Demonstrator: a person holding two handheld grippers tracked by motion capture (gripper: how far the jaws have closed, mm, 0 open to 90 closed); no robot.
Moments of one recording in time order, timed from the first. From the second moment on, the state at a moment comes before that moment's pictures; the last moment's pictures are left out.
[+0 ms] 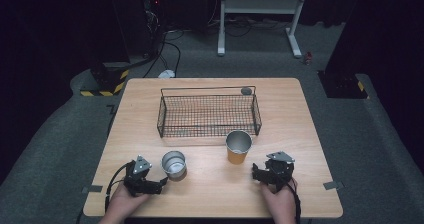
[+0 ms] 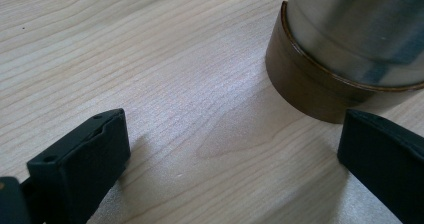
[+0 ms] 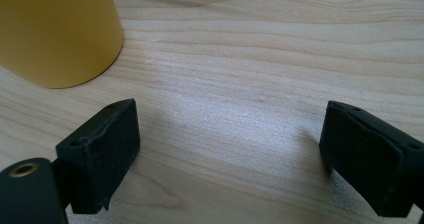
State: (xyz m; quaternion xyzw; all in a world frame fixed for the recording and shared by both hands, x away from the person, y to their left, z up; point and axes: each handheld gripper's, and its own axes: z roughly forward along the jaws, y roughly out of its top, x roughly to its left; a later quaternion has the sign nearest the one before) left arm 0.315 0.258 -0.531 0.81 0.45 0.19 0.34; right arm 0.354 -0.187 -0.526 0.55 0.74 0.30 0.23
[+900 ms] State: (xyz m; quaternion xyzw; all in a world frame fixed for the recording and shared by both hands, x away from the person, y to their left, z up) left arm 0.316 0.257 -0.531 0.81 0.45 0.19 0.34; right arm 0.354 -0.187 -0.526 0.55 0.75 0.30 0.23
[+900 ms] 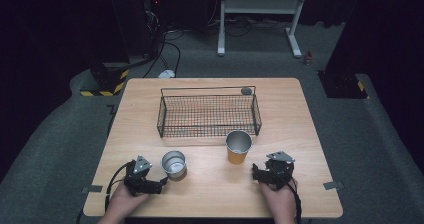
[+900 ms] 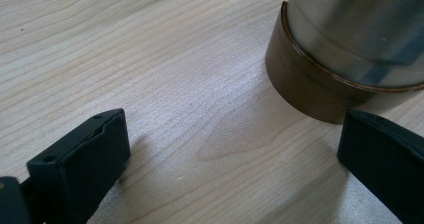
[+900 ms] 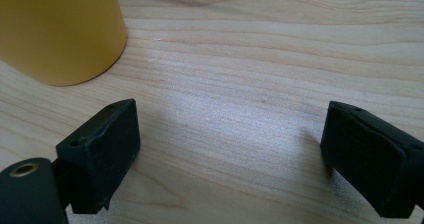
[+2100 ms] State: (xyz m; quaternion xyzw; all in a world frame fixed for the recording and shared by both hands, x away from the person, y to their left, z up) left arm 0.319 0.291 -0.530 0.79 0.48 0.20 0.32; right arm 0.346 -0.186 -0.518 0.51 0.76 0.32 0.23
